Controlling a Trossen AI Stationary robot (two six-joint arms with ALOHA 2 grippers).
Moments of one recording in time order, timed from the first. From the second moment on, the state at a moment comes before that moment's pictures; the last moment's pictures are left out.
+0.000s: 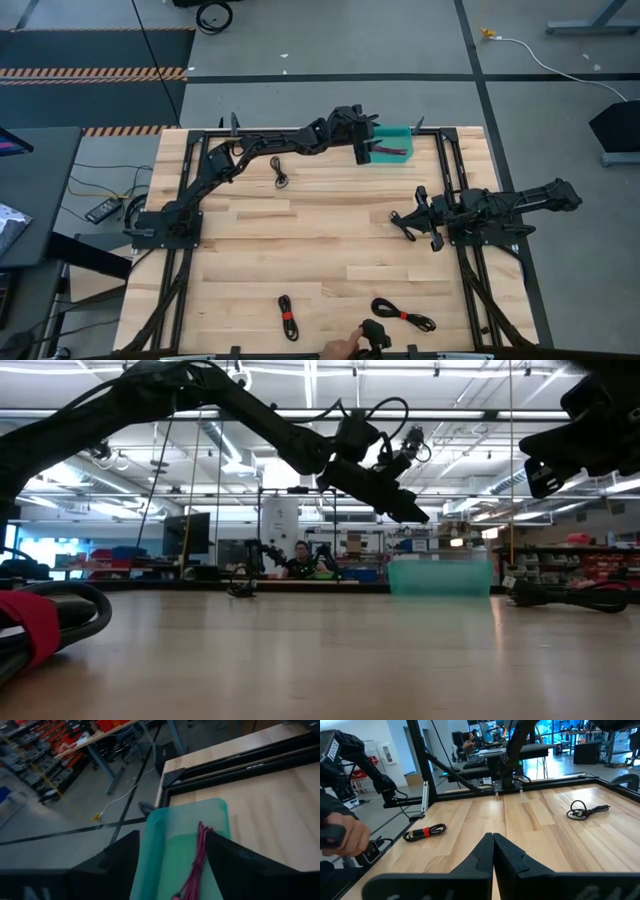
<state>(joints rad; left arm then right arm) 0.42 2.39 1.94 0.16 0.04 0.49 0.16 0.12 0.01 0.08 0.03 0.16</state>
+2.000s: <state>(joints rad) -0.04 1.32 0.85 0.07 -0.19 0.01 0.14 0.36 0.11 0.32 0.28 0.34</state>
